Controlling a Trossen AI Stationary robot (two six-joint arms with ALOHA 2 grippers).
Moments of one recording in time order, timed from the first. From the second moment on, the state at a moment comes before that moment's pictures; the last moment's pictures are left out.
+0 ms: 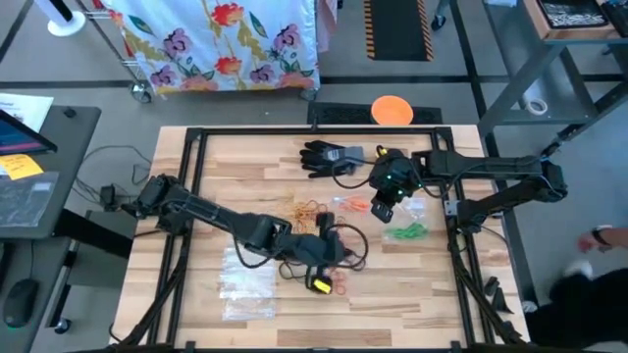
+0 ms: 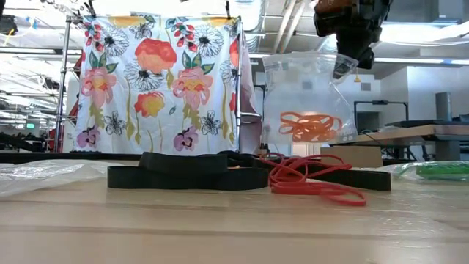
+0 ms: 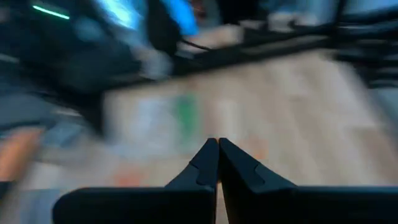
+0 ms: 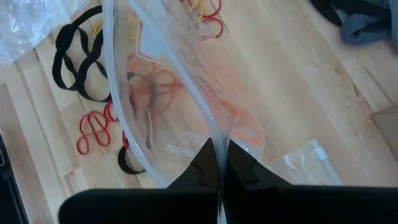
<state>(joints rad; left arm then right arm) -0.32 1.83 1.65 -0.32 -0.44 0.07 -0.13 1.26 1.09 -0.87 -0.08 0.41</state>
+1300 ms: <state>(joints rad) -0.05 1.83 1.65 -0.24 -0.31 0.24 -0.13 1.26 1.09 -0.82 -0.08 0.38</state>
